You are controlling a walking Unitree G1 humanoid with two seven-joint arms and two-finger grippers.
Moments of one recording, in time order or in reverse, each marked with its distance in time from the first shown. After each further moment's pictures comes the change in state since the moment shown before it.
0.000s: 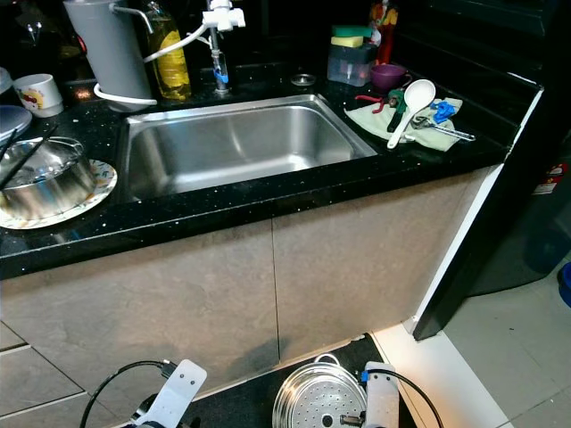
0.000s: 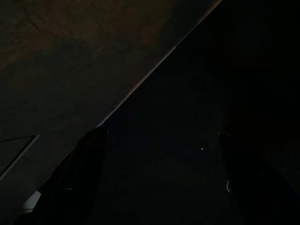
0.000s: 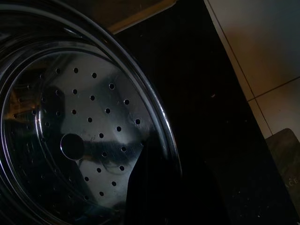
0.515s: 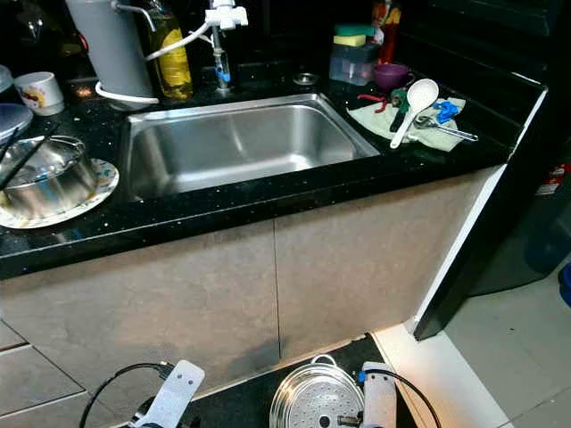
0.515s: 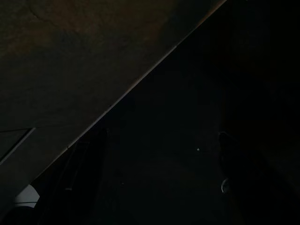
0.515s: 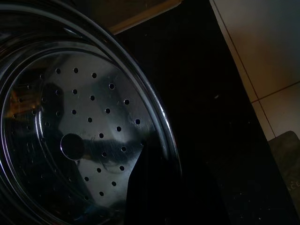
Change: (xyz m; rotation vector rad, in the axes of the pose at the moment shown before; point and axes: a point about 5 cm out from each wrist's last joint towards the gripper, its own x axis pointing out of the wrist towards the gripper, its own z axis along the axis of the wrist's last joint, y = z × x) left arm 0.000 -0.001 -0.001 -0.044 0.007 0.017; right arm 0.000 0.003 0.000 -0.012 0.000 0.017
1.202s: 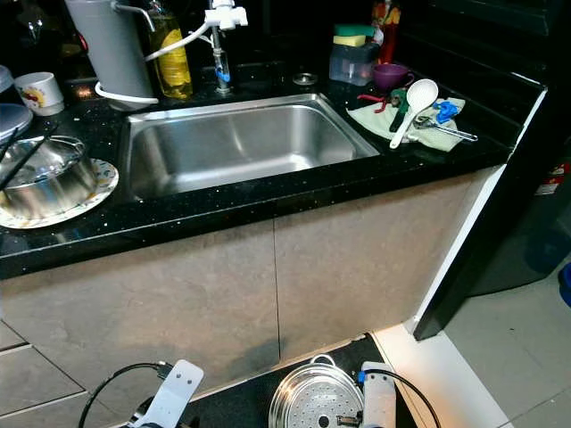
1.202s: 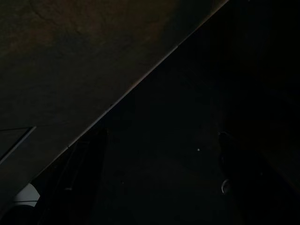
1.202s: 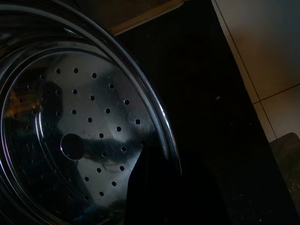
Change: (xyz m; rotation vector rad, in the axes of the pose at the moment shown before) left arm 0.000 0.001 0.000 -0.005 0.001 0.005; right arm 0.000 0.001 0.000 -0.005 -0.002 0.010
